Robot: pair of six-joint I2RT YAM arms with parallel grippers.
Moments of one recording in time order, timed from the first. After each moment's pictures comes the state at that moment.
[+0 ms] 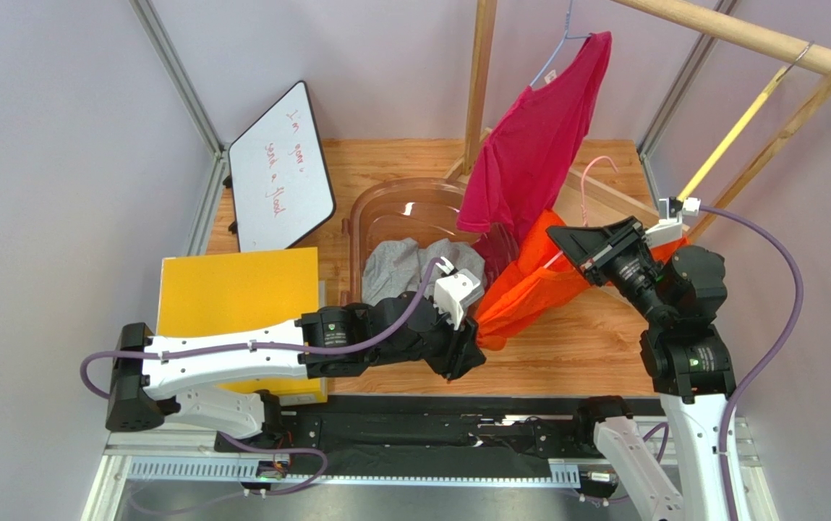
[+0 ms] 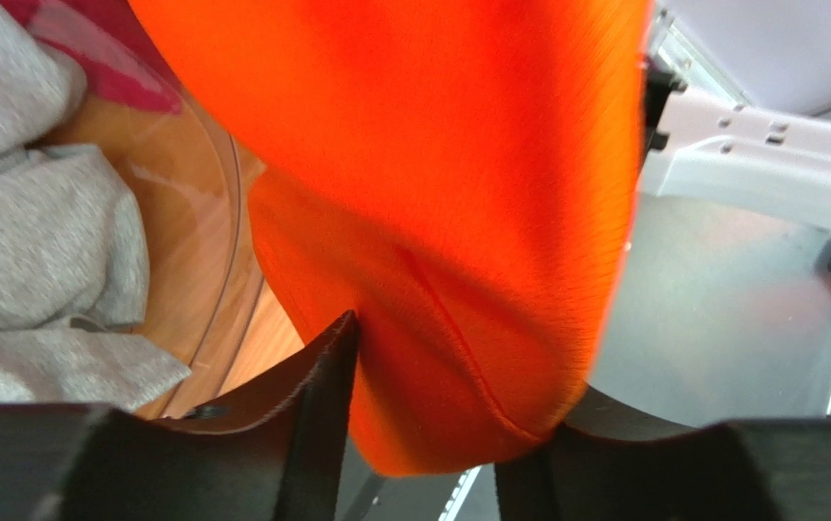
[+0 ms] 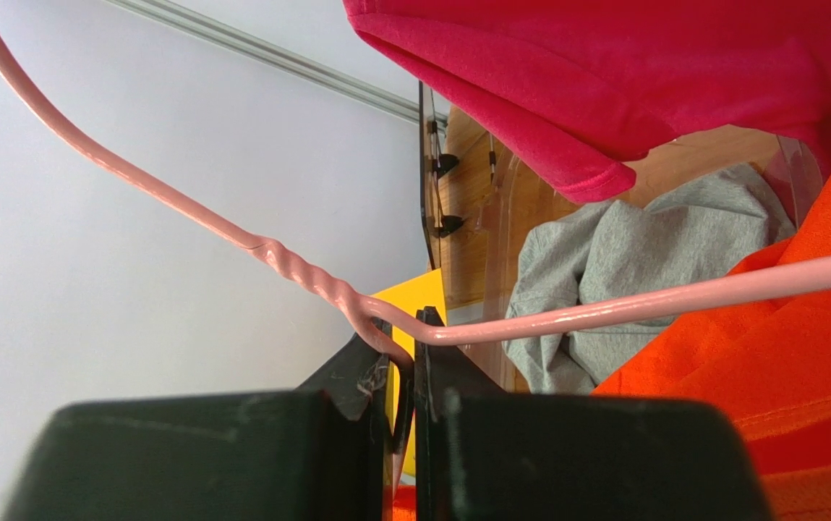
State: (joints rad) left arm -1.36 1.23 1.11 -0.32 -0.14 -0.49; right arm 0.10 0.63 0.99 -0.44 -0.40 1.05
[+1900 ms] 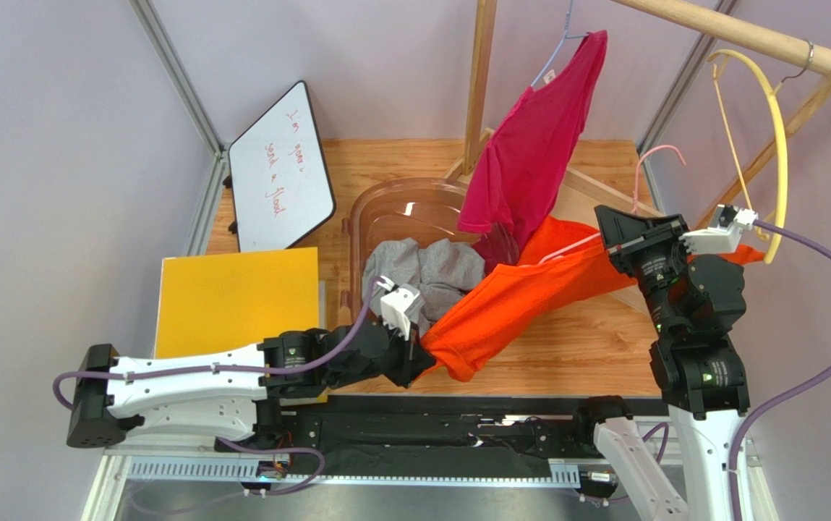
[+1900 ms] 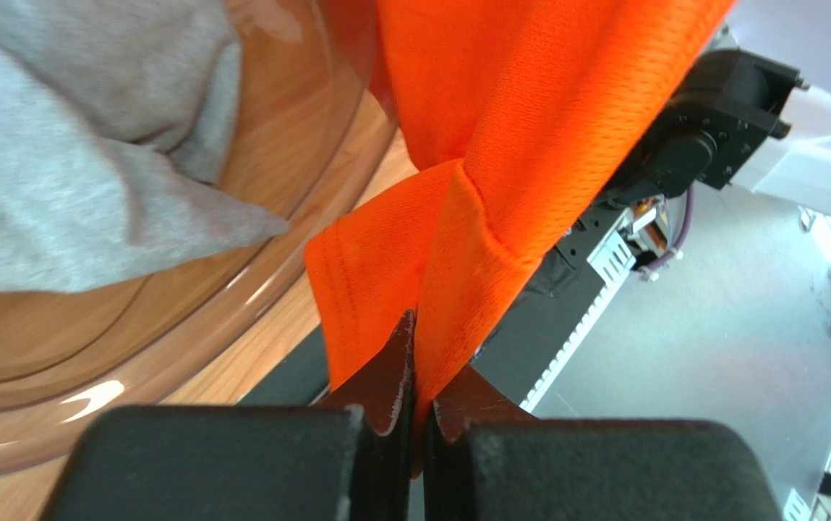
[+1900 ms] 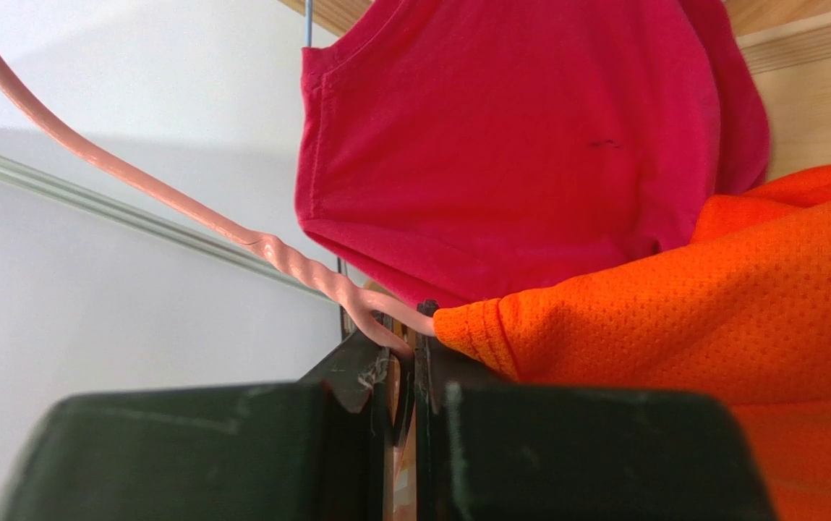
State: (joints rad) left arm -1.36 0.98 0.75 -0.26 -0.25 -0.68; right arm 0.10 0.61 1.07 -0.46 0.02 0.94
